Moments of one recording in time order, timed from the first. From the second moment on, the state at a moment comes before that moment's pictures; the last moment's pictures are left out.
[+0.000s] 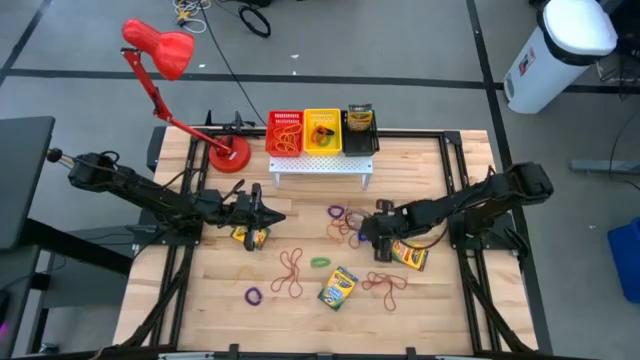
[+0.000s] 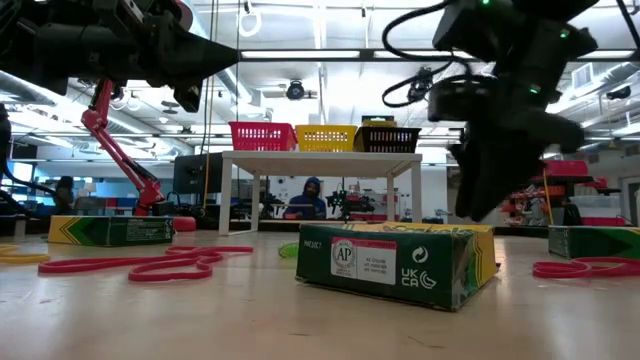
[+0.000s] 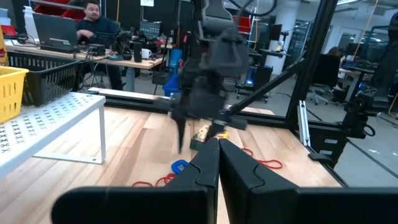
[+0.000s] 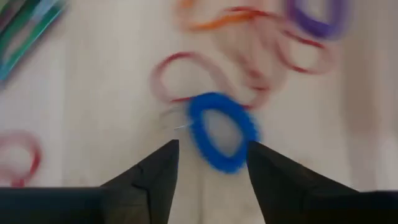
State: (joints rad) left arm -0.18 1.07 0.21 0.89 -0.18 -0.11; right arm 0.18 1.52 0.79 -0.45 0.18 0.17
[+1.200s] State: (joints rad) left arm -0.18 1.07 0.21 0.89 -0.18 -0.11; right arm 0.15 1.46 1.01 -0.29 0.34 0.20
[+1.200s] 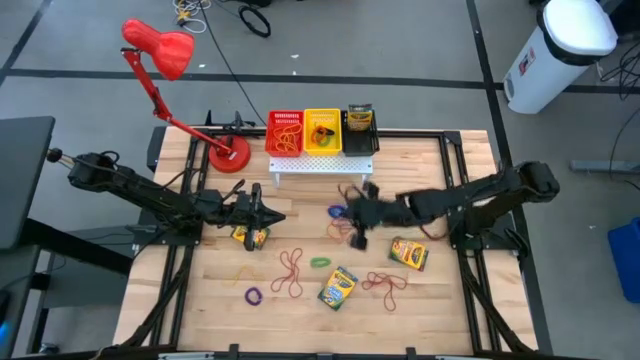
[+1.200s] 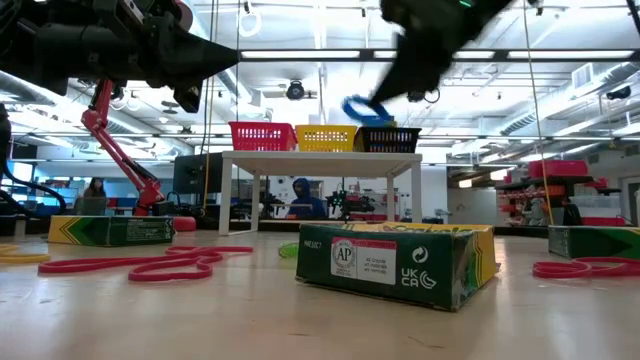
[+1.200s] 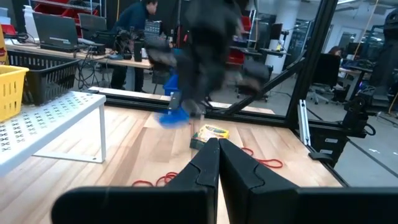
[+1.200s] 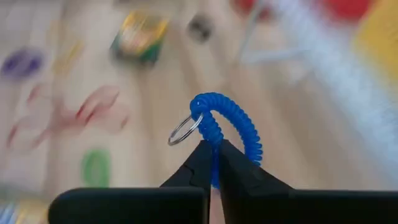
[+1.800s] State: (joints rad) left arm -0.18 1.07 0.21 0.89 -0.18 -0.11; right arm -0.27 1.78 1.65 -0.58 0.34 0.07
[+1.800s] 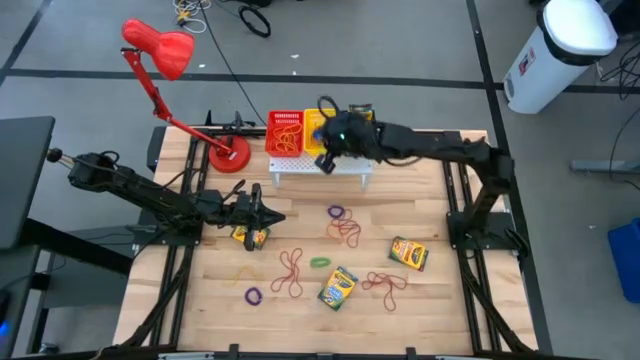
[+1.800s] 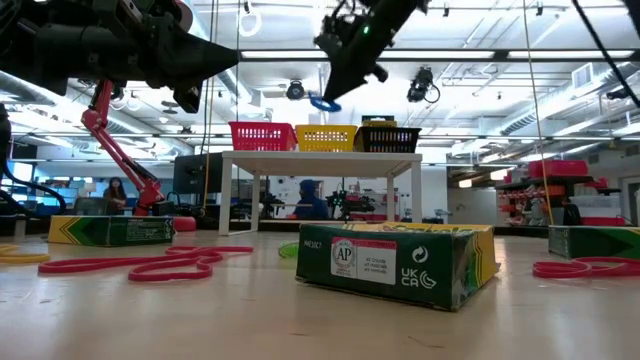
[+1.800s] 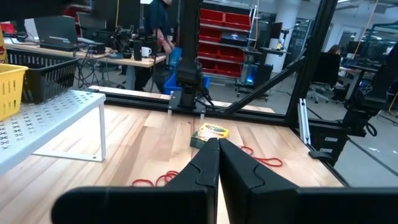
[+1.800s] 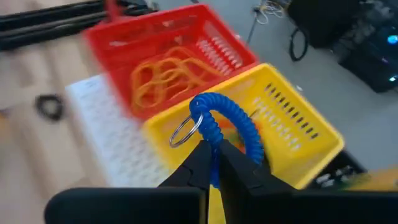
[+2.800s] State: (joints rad) left arm -0.18 1.07 0.21 0.89 -0.18 -0.11; right arm -0.31 1.81 1.65 -0.52 0.35 0.03
